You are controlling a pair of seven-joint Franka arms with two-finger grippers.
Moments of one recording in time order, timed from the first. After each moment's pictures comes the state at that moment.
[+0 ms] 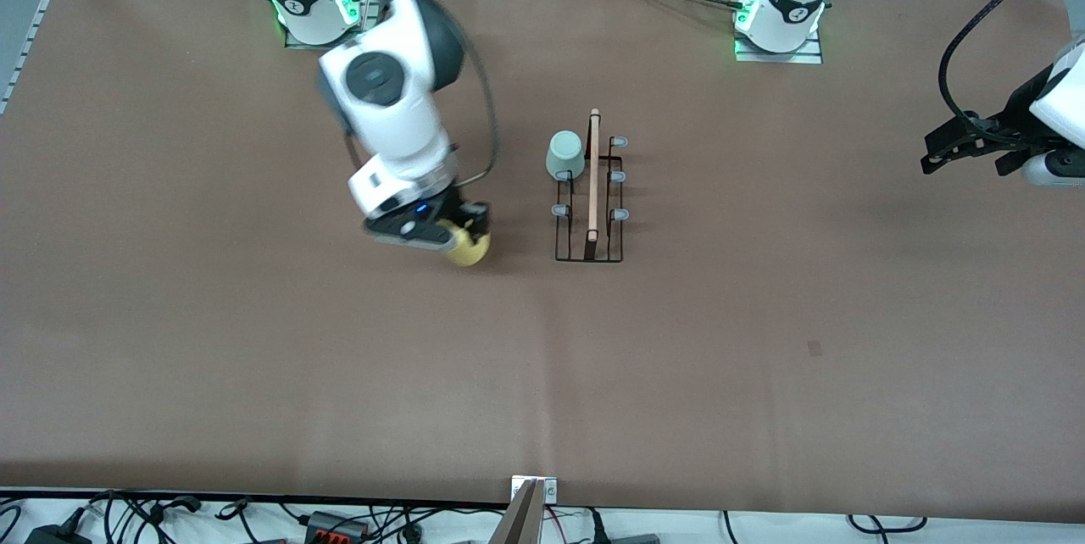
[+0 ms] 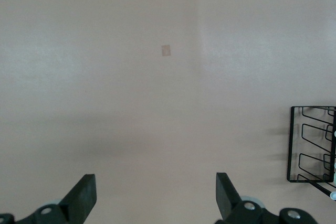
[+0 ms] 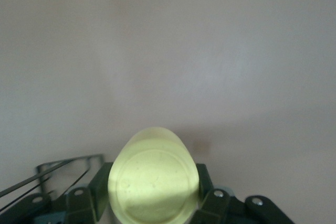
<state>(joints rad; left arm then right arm) 0.00 0.01 0.01 -1.63 -0.02 1.66 0.01 0.58 0.41 0.08 -1.68 -0.08 2.26 0.98</state>
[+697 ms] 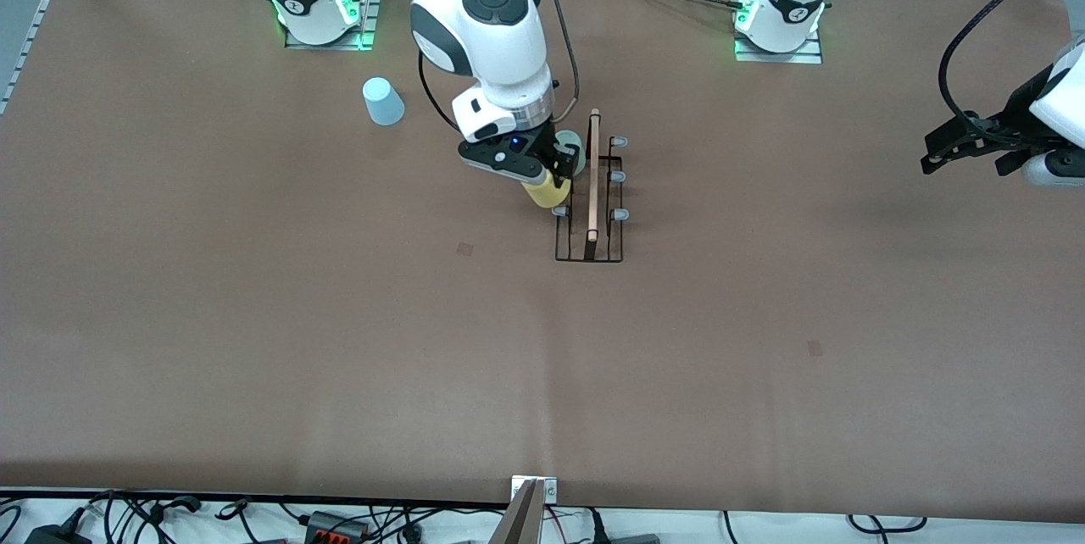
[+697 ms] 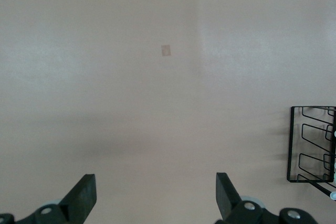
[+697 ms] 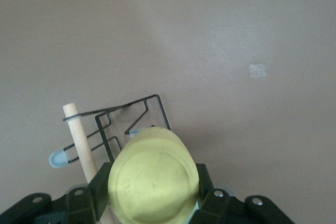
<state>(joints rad) 0.00 0.01 0.01 -1.63 -0.02 1.66 0.01 0.68 0.46 0.17 -1.59 -0.16 2.25 1.27</state>
